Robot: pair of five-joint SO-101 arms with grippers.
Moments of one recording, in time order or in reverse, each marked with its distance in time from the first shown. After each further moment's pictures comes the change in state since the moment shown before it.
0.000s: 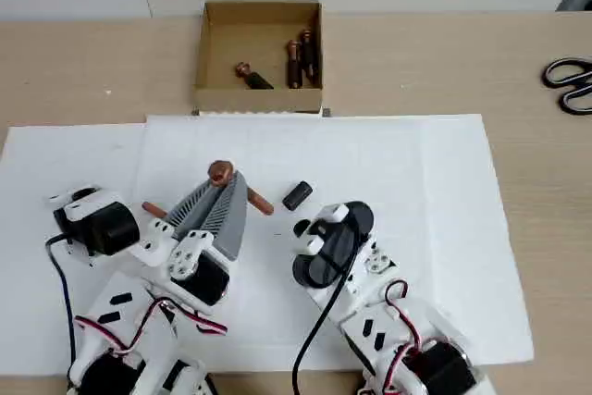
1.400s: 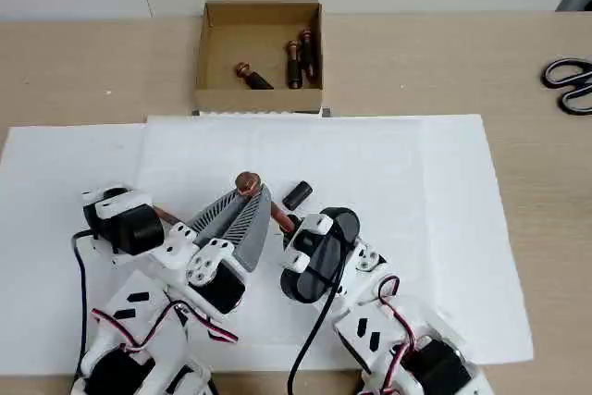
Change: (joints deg) left arm 6.4 -0.4 4.3 -1.8 -0.4; right arm -3.0 0.3 0.5 -6.6 5.2
